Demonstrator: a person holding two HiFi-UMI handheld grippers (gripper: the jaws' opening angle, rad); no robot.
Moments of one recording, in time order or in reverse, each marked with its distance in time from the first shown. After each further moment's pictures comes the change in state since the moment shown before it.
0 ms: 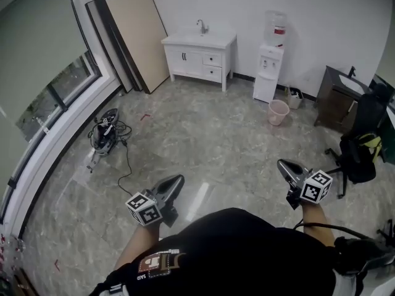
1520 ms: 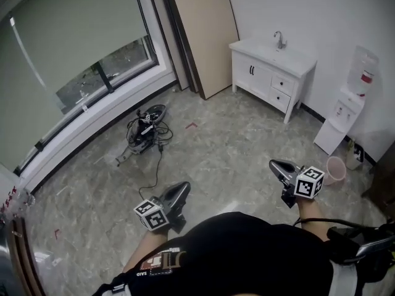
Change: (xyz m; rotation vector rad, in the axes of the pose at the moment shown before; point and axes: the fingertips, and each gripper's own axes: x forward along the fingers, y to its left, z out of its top) left arm 0.159 0.359 0.129 -0.060 -0.213 0.362; right arm 0.517 -0.236 0.080 0.020 0.178 0.471
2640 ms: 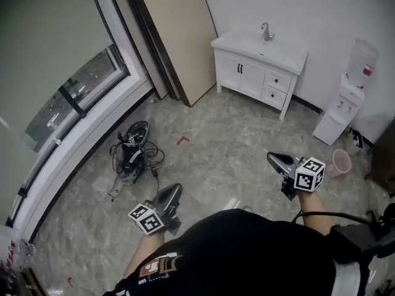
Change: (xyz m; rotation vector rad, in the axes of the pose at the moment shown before) left arm 0.087 0.338 0.162 -0.030 0.111 -0.092; right arm 0.295 -0.122 0.079 -0.009 -0.024 -0.172
